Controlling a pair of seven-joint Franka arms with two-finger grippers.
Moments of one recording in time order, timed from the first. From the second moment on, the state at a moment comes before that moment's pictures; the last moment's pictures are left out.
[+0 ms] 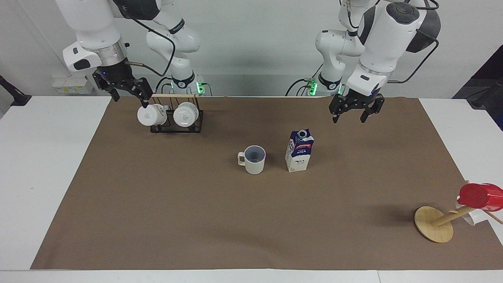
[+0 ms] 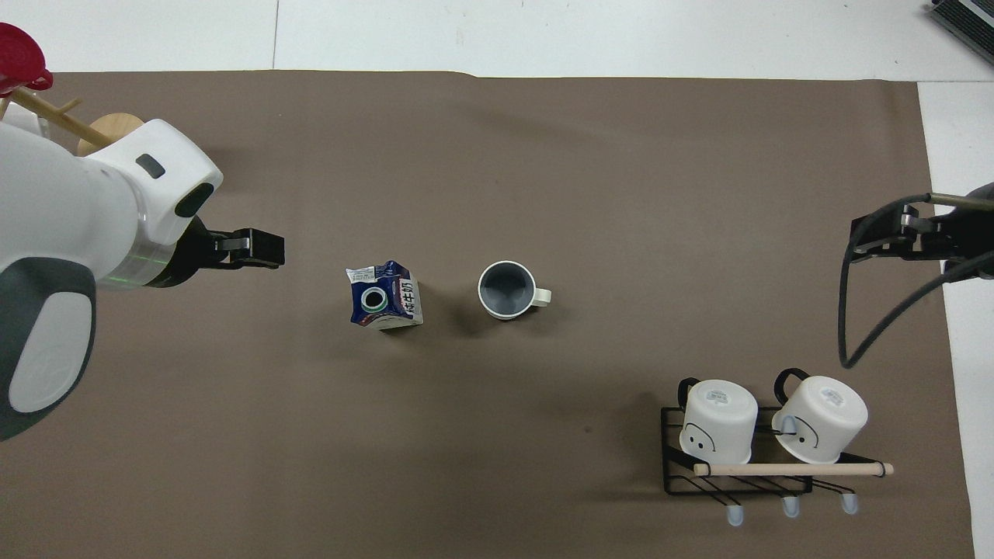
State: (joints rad) left arm -0.26 -0.04 -0.03 -1.75 -0.02 1.79 -0.27; right arm -0.05 0.00 0.09 -1.53 -0.06 1.51 0.27
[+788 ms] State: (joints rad) left arm -0.15 -0.05 -0.02 -1.71 -0.02 1.75 -0.27; right arm -0.05 0.00 0.10 -1.53 -0.06 1.50 0.18
